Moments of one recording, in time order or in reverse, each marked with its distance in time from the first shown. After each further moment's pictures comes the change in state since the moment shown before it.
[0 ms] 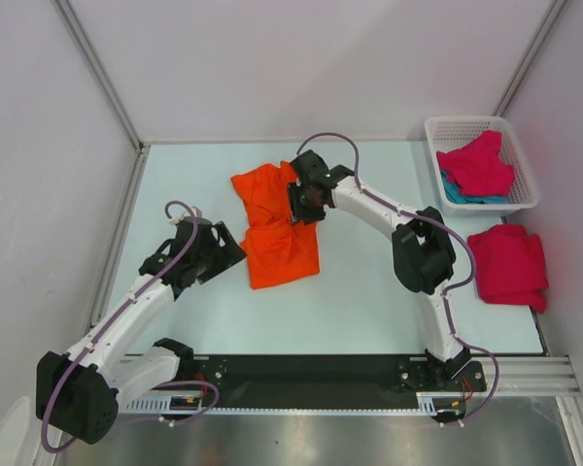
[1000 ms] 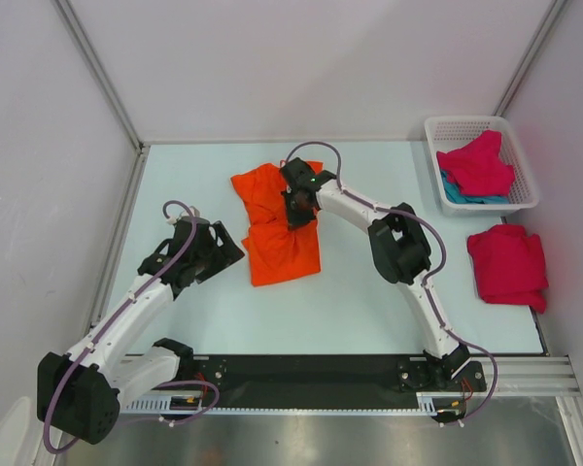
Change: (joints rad) left arm 0.023 0.001 -0.005 0.003 -0.001 0.016; right arm 0.005 0.219 0.163 0.012 -0.012 -0.035
